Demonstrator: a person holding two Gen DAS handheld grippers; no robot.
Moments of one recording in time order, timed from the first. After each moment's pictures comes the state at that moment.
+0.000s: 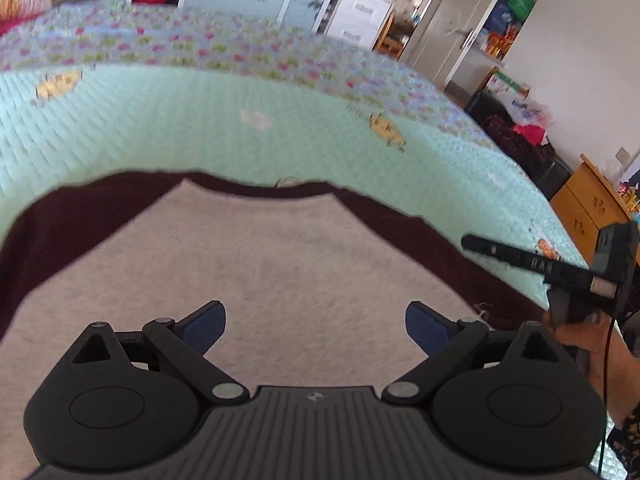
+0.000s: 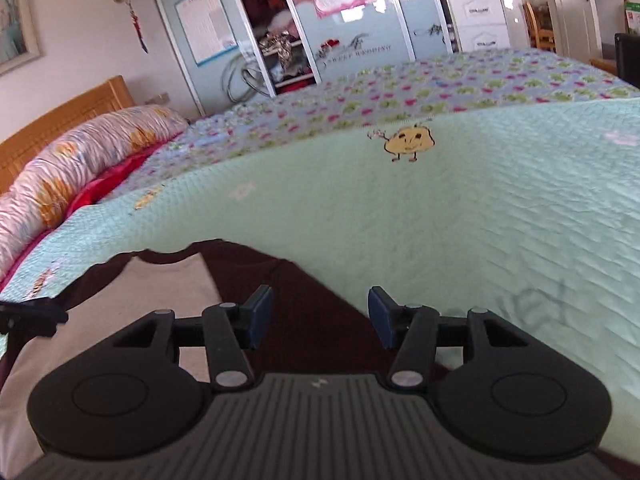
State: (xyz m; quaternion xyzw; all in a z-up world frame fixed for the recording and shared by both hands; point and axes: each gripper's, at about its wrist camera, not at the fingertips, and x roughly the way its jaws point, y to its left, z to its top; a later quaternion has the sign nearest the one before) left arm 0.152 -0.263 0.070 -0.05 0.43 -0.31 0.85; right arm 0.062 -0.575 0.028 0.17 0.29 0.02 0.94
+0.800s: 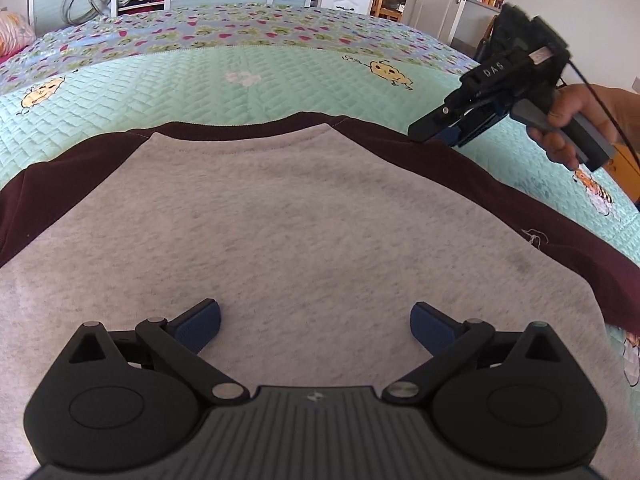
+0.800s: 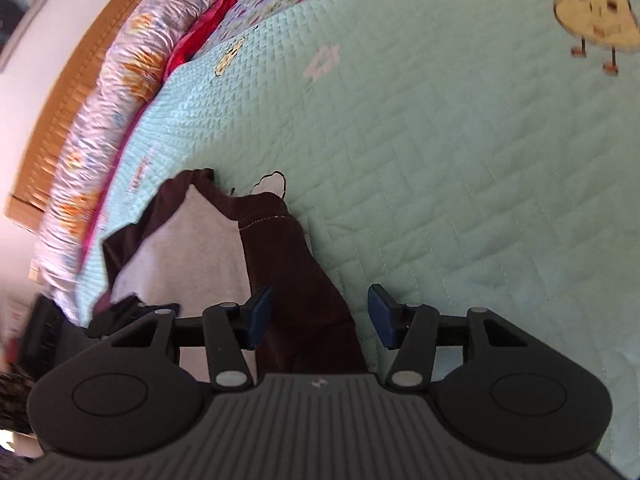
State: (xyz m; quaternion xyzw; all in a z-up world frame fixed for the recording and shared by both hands) left arm 0.133 -0.293 0.027 0.04 0.41 -0.29 0.86; right arm 0.238 -0.600 0.002 0.24 0.55 0.30 0.74
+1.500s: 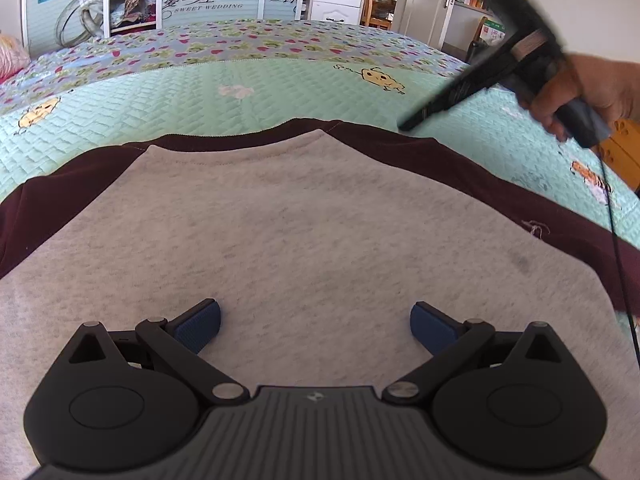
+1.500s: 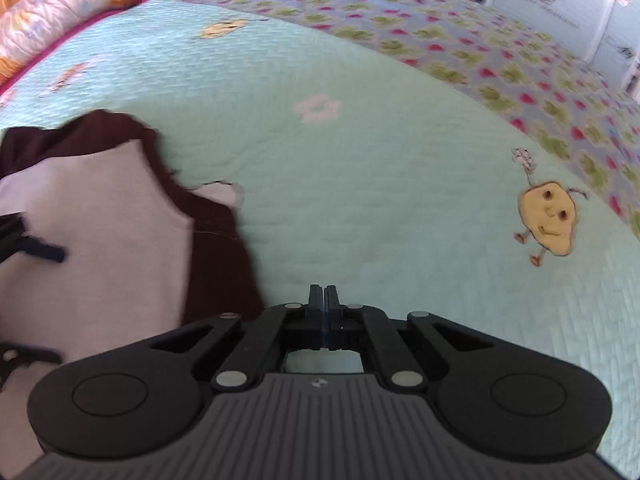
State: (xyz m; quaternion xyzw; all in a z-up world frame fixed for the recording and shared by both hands) left arm 0.128 -0.296 0.021 0.06 0.38 -0.30 0.87; right arm 0.224 -0.532 0.048 -0.09 0.49 0.19 0.85
